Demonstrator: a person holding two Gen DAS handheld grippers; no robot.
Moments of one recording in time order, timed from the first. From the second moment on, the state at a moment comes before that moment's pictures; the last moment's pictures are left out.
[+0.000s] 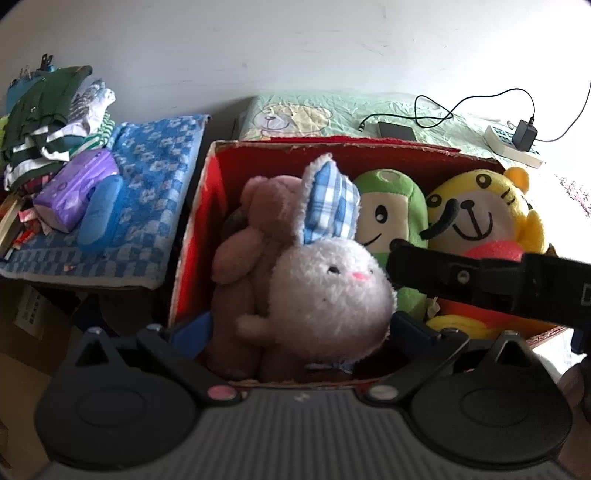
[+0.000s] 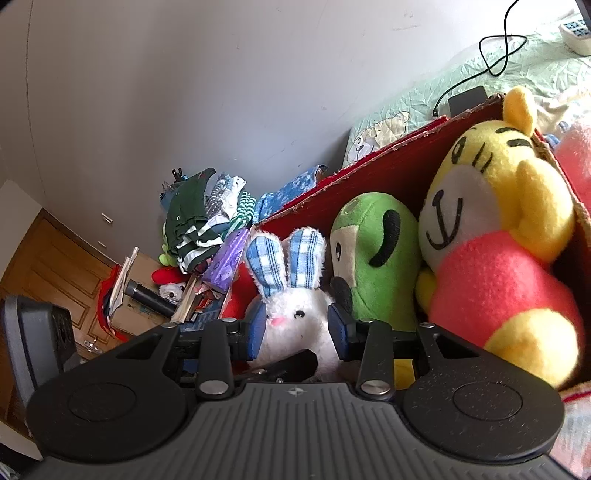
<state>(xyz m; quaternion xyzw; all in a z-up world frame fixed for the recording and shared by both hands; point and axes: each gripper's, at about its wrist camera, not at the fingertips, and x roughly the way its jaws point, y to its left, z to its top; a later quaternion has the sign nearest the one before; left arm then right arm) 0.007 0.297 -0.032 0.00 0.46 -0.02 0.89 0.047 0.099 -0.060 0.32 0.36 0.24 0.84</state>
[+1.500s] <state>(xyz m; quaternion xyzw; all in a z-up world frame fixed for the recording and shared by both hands) -0.037 0.265 0.020 -0.07 0.38 0.02 0.92 -0.003 0.032 -0.042 0.33 0.28 0.26 0.86</state>
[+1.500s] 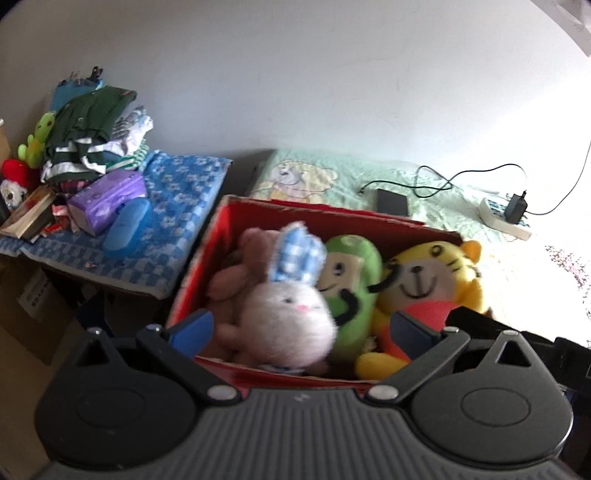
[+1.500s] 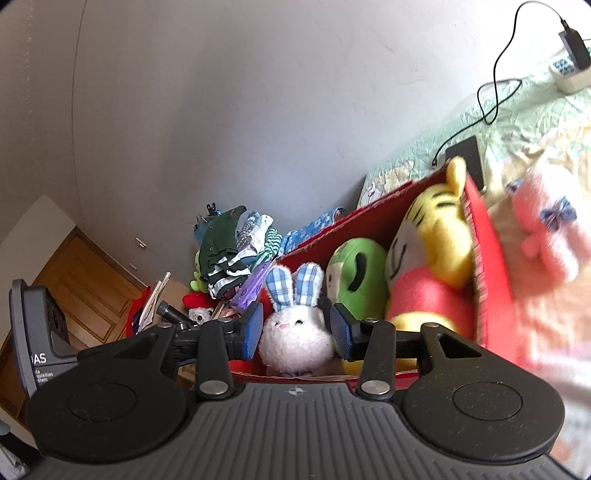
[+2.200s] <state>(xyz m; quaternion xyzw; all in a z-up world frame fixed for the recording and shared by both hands) -0.002 0.130 0.016 -0.04 0.40 0.00 0.92 -0.002 -0.093 -0.045 0.34 0.28 0.24 0.87</state>
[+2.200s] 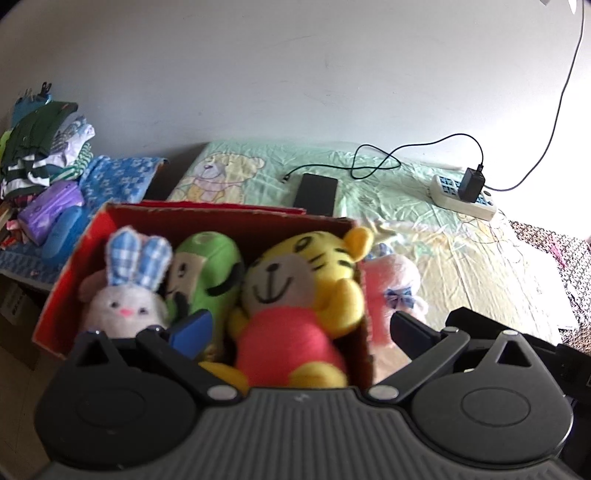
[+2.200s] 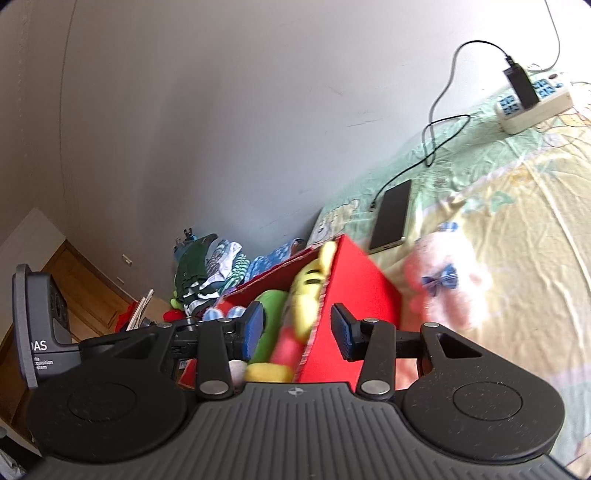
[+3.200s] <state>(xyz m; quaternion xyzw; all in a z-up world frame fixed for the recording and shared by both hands) 0.026 -0.003 -0.070 0.00 0.42 -0.11 0.90 0.011 -0.221 -0.121 0.39 0.35 0.13 0.84</state>
